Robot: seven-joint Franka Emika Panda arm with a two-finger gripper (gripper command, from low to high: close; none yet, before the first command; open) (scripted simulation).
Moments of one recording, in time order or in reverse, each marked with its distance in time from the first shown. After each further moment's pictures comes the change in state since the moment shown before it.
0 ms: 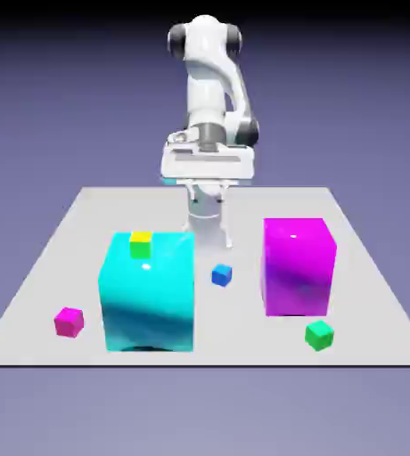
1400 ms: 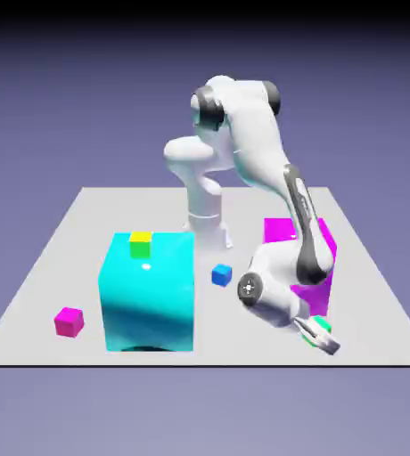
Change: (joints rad) arm 0.238 1.069 -0.010 0.778 0.930 -0.916 0.627
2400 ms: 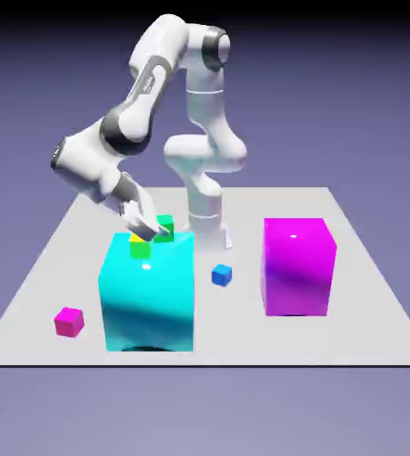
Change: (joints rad) arm -0.352 -0.540 -0.322 -0.215 -0.366 -0.472 0.053
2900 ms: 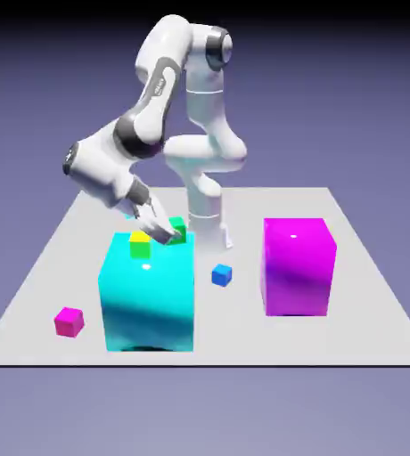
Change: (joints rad) arm -0.090 0.000 0.000 0.000 0.000 0.000 0.000
